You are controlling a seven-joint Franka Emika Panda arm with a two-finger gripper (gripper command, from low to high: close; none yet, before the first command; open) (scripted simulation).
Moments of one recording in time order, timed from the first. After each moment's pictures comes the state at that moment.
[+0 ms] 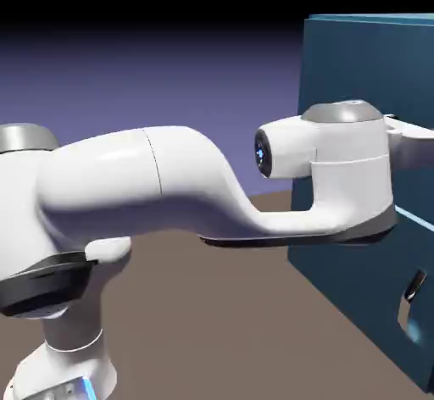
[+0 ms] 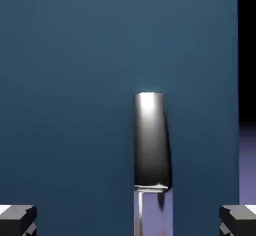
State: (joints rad) arm 1.20 -1.00 -1.35 -1.87 -2.89 3.19 2.71
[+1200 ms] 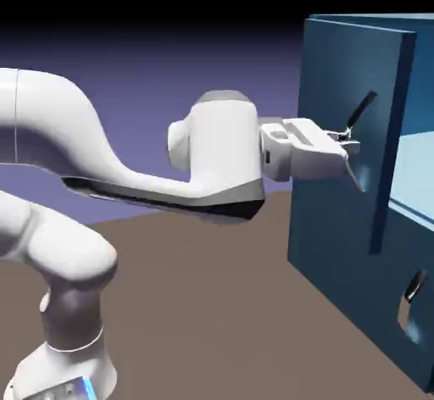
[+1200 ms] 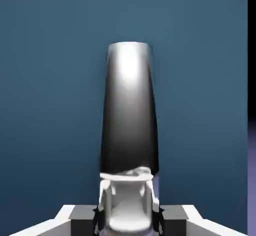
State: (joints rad) arm 0.36 -0.88 -0.75 -2.49 -2.65 2.82 2.90
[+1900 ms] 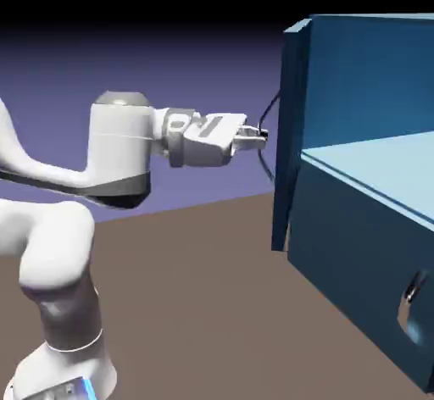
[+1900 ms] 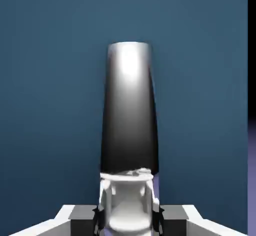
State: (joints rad) arm -0.30 -1.23 -0.13 -2.89 -1.95 2.82 2.63
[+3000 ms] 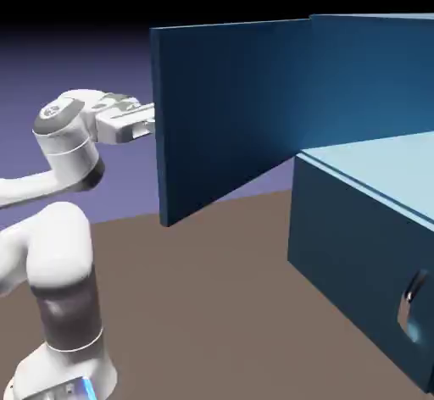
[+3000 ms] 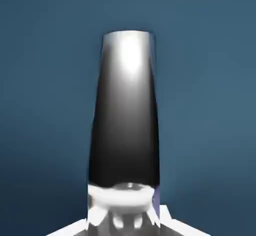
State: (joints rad) arm -0.07 -1.72 0.75 -2.94 -0.64 2.03 2.03
